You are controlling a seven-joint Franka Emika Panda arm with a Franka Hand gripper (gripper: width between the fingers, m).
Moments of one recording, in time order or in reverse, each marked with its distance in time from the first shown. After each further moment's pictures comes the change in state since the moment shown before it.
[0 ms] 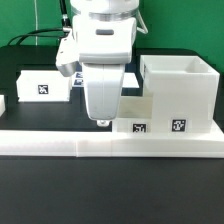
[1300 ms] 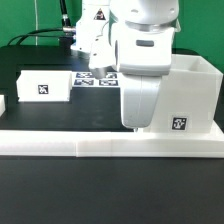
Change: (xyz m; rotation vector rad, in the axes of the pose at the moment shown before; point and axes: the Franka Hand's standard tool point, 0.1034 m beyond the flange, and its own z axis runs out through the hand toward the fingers) arm 0.044 -0.005 0.004 0.097 -0.036 0.005
